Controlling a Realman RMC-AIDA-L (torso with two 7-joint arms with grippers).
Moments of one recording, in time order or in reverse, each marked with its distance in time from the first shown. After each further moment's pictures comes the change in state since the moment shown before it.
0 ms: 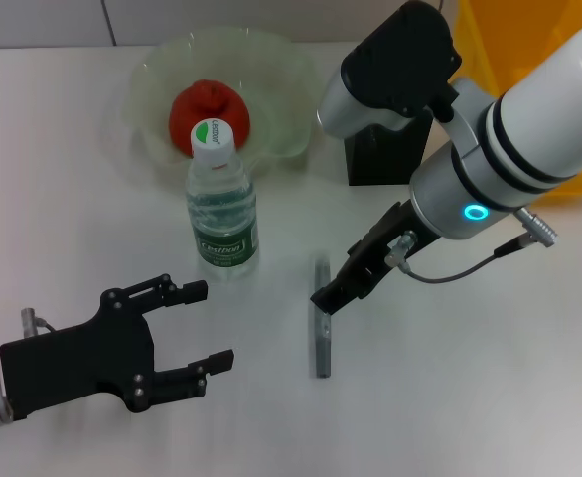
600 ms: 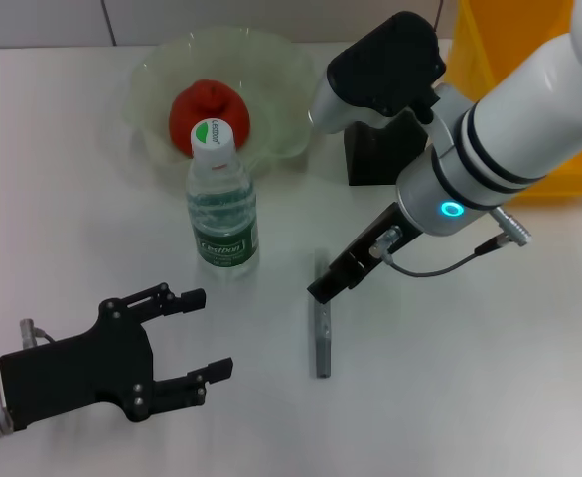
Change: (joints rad) left arm 0.017 -0.006 0.000 -0.009 0.001 -0.003 0.016; right arm 0.066 0.000 -0.024 0.160 -0.003 0.109 0.058
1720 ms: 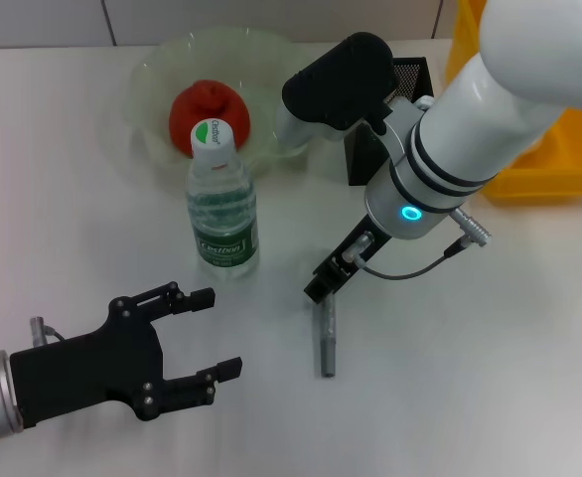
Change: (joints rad) left arm -0.009 -0.010 0.005 -0.004 0.000 -0.007 0.011; right arm 0.151 0.003 -0.094 0.229 0.035 0.095 0.068
